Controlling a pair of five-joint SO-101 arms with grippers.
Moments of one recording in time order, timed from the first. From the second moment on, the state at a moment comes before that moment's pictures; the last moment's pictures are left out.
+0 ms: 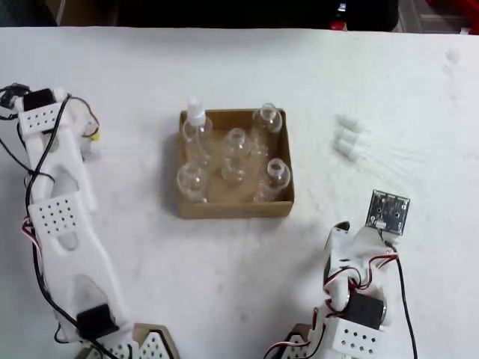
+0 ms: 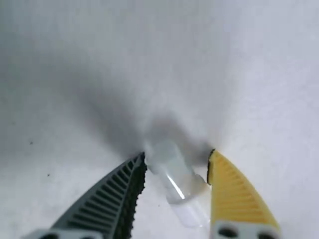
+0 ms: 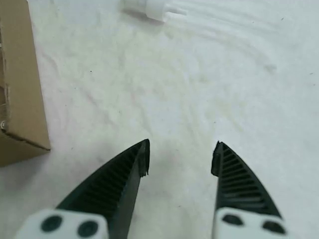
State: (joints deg) left arm -27.2 65.3 -62.8 89.6 46.2; right arm 13.9 -103.2 96.4 58.3 2.1
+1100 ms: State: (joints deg) left arm -26.4 65.8 -63.8 89.0 42.7; right arm 13.9 -103.2 96.4 58.3 2.1
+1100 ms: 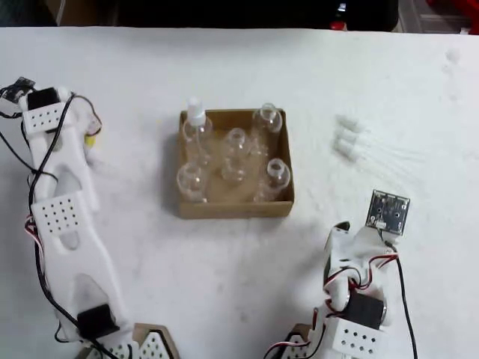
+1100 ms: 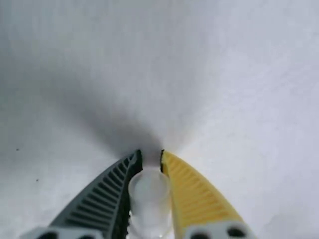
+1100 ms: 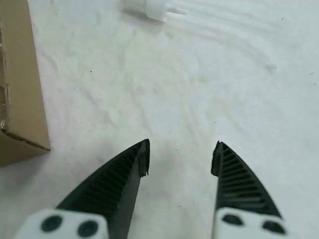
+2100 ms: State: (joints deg) left arm -26.6 67.3 -79.5 101.5 42.3; right arm 13.9 -103.2 96.4 58.3 2.1
